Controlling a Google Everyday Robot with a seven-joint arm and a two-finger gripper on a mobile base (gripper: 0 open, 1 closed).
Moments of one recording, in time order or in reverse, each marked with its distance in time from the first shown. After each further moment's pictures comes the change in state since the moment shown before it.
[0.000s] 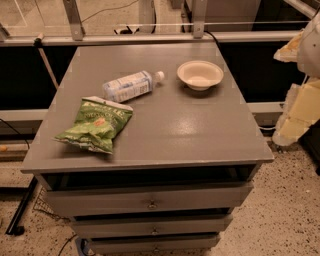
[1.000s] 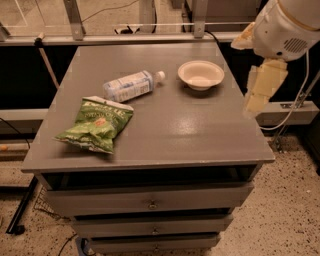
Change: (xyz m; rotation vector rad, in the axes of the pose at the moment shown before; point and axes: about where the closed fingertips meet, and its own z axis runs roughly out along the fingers) arm -0.048 -0.051 0.042 -0.053 -0.093 -0.186
